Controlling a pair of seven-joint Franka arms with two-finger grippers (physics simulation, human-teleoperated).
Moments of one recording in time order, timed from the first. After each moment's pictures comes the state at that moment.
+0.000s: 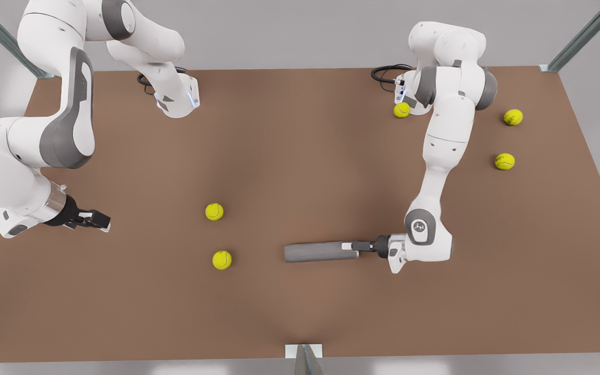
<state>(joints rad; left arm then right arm) -0.29 0.96 0.06 -1.39 -1.31 1.95 0.46 0.00 0.35 -0.02 -1.32 0.05 1.70 0.09</state>
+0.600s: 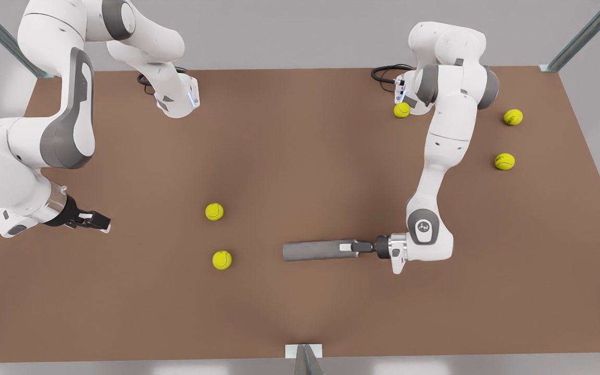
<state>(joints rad) -0.27 0.94 0.04 -1.39 -1.46 1.89 0.49 0.00 0.35 -0.02 -1.32 0.05 1.70 0.13</state>
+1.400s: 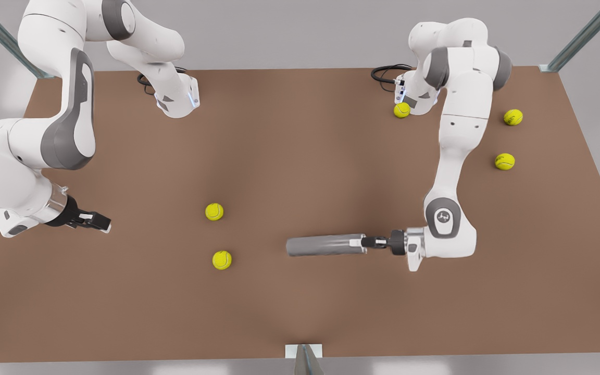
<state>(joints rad) -0.26 0.76 0.10 -1.43 -1.34 1.83 0.39 0.00 0.35 -0.02 -1.32 0.05 1.70 0.14</state>
